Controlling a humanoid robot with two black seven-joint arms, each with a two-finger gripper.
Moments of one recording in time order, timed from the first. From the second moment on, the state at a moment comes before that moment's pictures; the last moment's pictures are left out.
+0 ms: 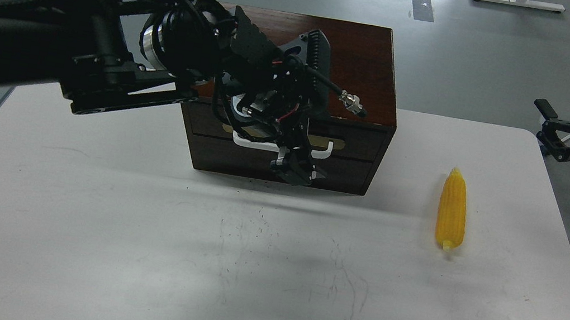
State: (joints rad) left arm -1.54 0.26 0.08 -1.20 2.08 -0.49 -0.49; right arm 0.74 -0.79 0.47 0.86 -0.10 0.49 0.49
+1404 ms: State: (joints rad) left arm -1.46 0.26 0.13 -1.14 2.11 -0.49 -0.49; right arm 0.71 -0.79 0.48 0.87 -0.10 0.49 0.49
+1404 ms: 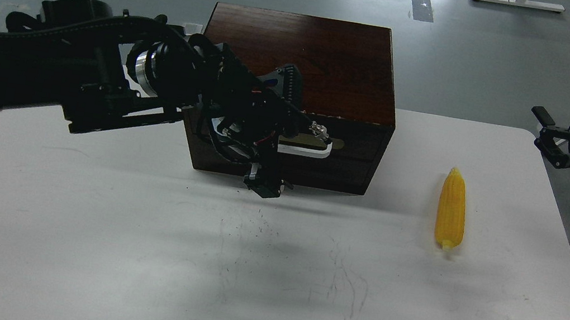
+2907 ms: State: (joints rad) left arm -1.49 0.31 0.16 -1.40 2.11 -0.49 -0.49; right arm 0.70 -0.81 0.49 0.87 -0.10 0.49 0.49
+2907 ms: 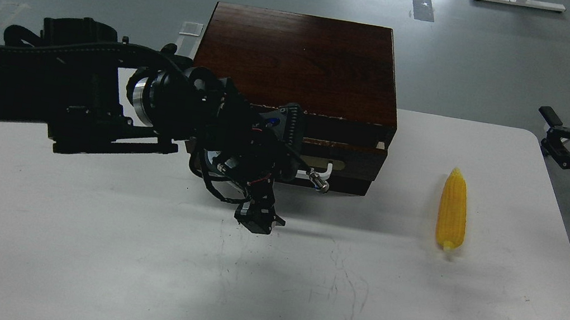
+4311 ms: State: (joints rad) left arm -1.43 0.66 -0.27 -1.50 0.78 -0.49 -0.48; right arm 0.69 -0.84 0.50 0.88 -0.10 0.49 0.49
